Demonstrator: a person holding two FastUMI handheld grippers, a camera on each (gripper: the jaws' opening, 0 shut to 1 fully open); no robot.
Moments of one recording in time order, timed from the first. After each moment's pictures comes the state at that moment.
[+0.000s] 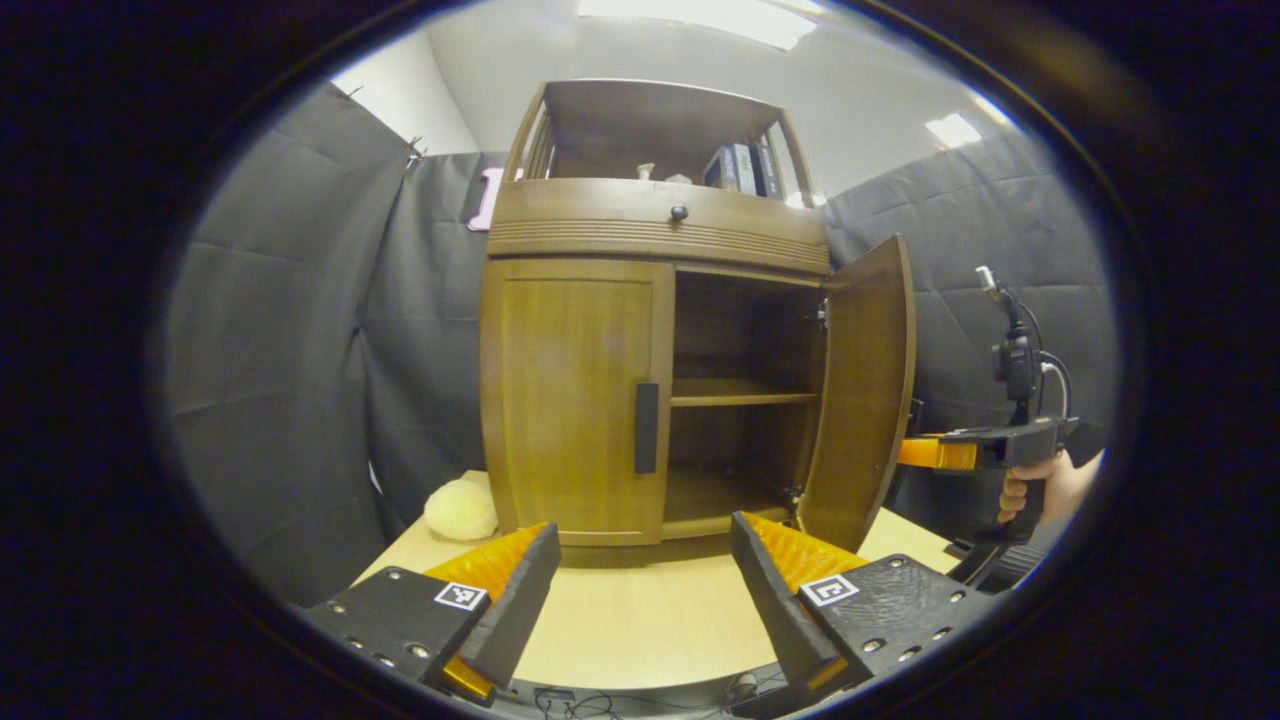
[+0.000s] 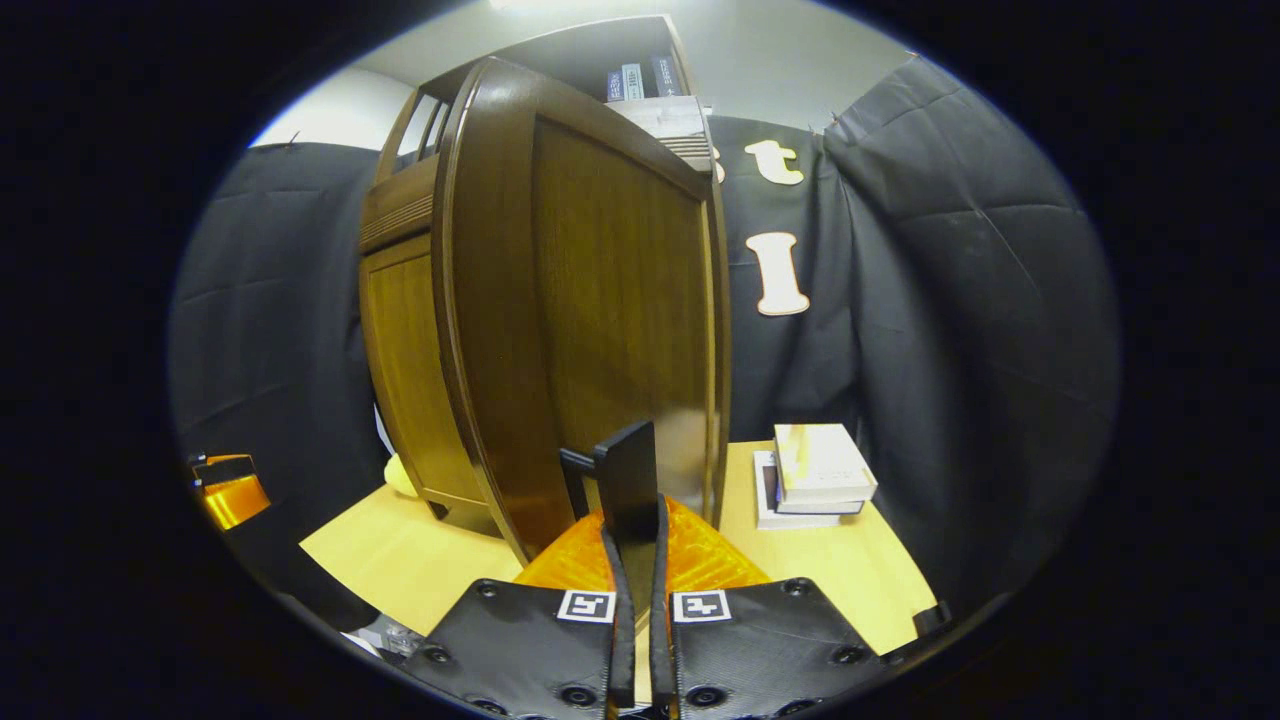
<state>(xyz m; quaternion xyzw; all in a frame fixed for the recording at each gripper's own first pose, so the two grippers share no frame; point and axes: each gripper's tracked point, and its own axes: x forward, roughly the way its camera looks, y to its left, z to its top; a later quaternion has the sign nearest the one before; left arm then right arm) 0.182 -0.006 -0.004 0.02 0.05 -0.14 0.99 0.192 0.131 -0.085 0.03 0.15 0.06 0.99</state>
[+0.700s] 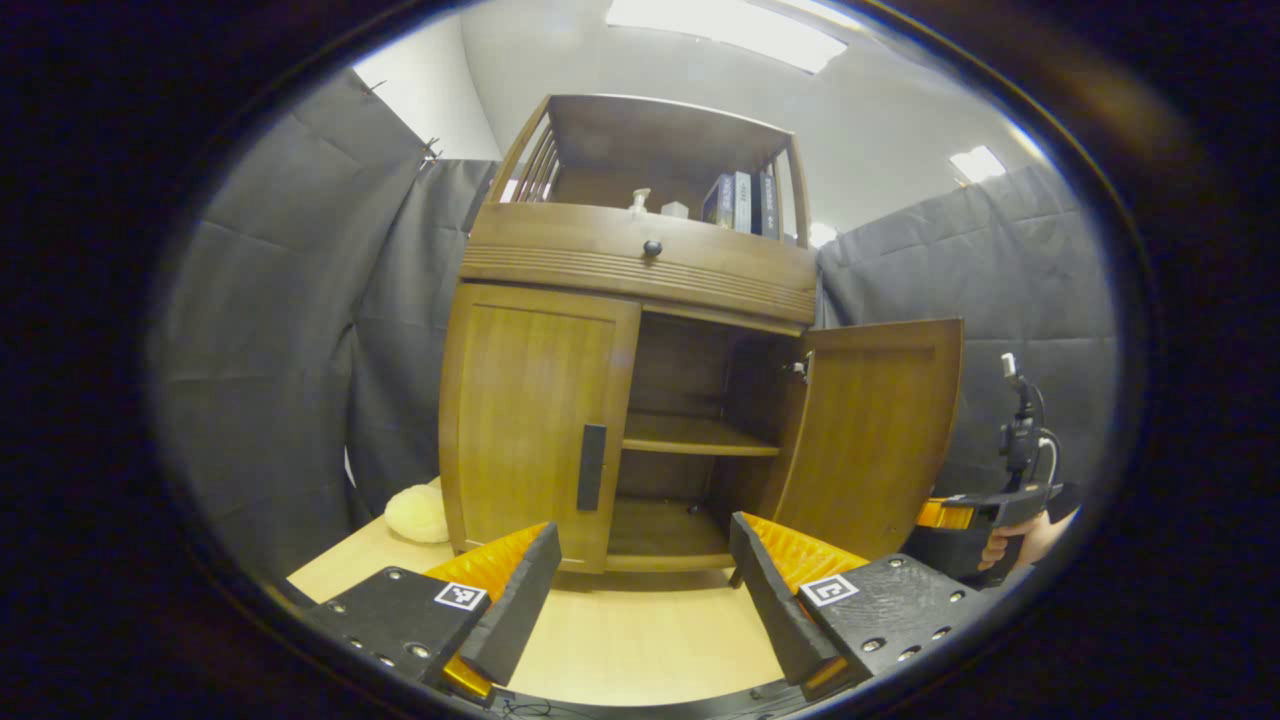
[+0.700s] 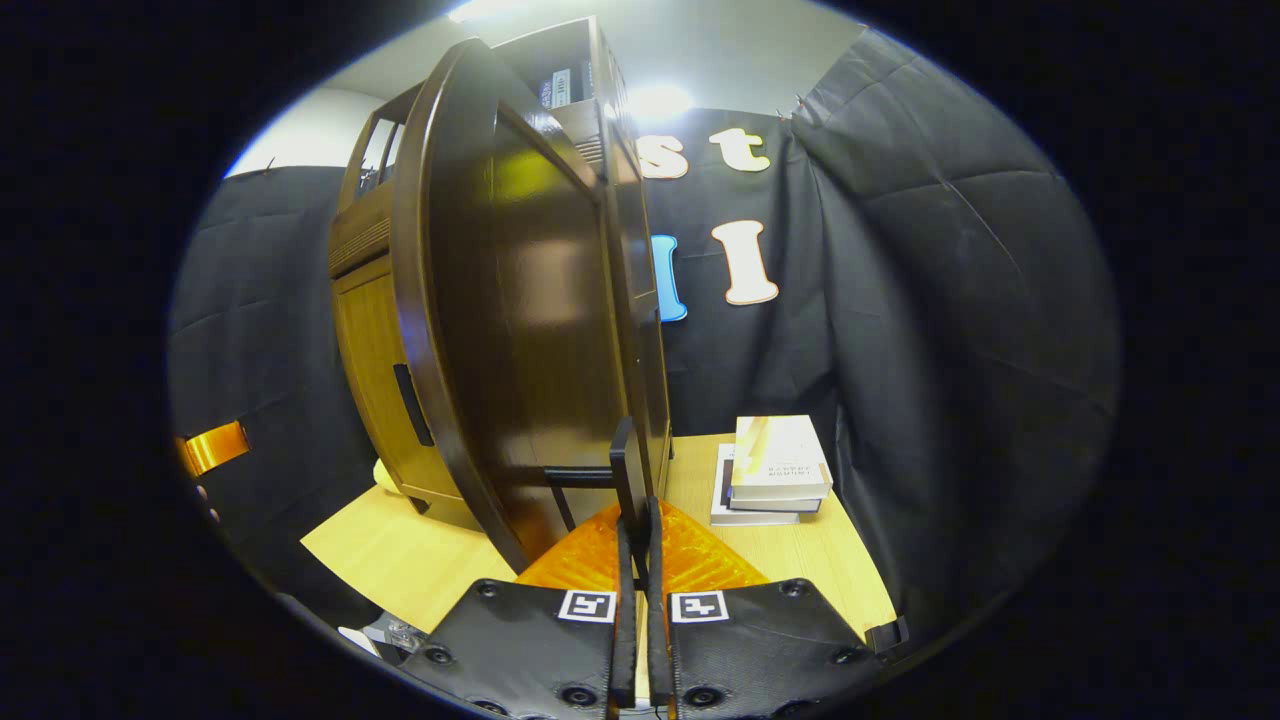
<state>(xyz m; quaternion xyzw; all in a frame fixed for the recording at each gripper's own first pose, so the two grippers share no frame) 0.211 -0.070 0.037 -0.03 0.01 -0.13 0.99 0.200 0.067 -0.084 0.07 0.15 0.08 0.98</state>
